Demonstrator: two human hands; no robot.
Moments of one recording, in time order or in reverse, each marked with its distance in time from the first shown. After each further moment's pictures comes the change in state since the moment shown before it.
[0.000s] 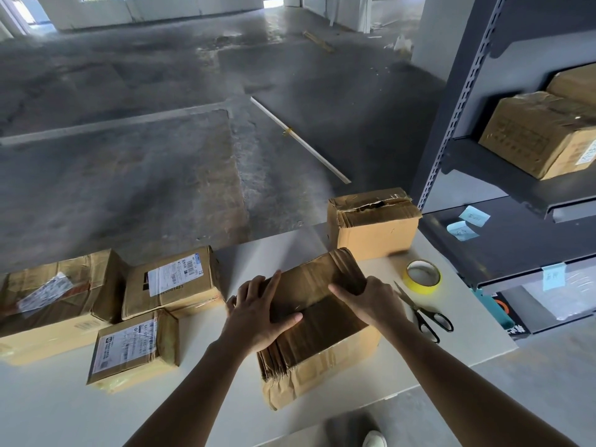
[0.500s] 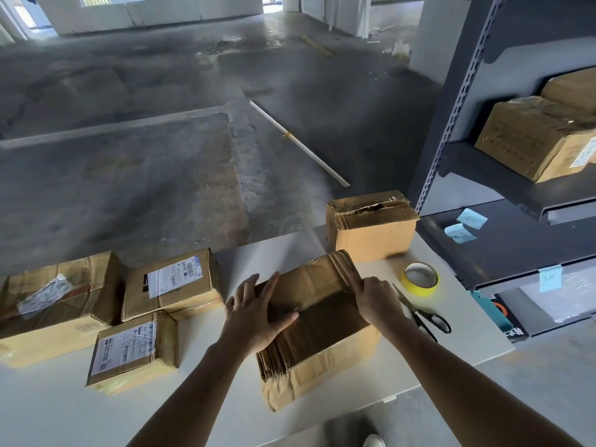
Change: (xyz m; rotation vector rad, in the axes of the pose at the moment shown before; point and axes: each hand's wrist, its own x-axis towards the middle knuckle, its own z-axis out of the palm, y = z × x) left_hand -0.002 0.002 -0.002 -0.092 0.032 -0.038; right_hand 0.006 -0.001 -0.006 -0.078 0.065 -0.045
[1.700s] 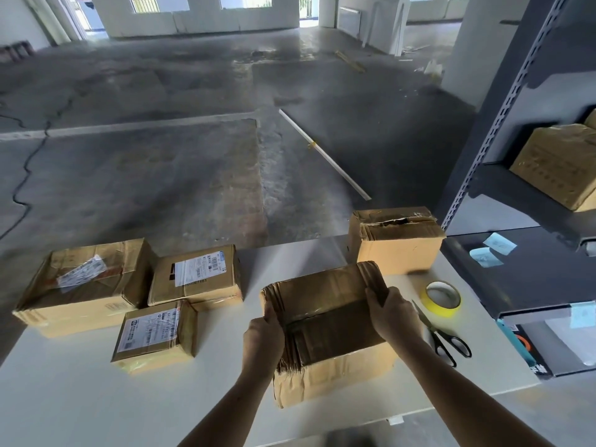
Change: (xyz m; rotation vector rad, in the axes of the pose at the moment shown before) left_hand -0.036 0.017 0.009 -0.797 0.187 -0.673; right_hand -0.024 -0.016 -0.004 0.086 0.064 0.073
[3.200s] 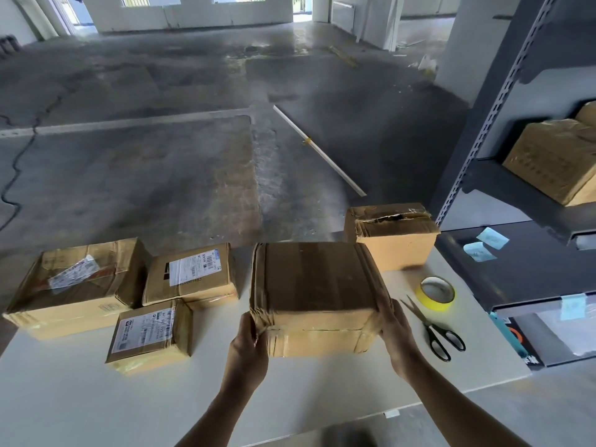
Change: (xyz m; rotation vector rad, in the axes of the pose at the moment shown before) left_hand 0.007 -0.054 -0.009 0.081 0.034 0.512; right_hand -0.025 0.025 0.017 1.076 -0.203 0.104
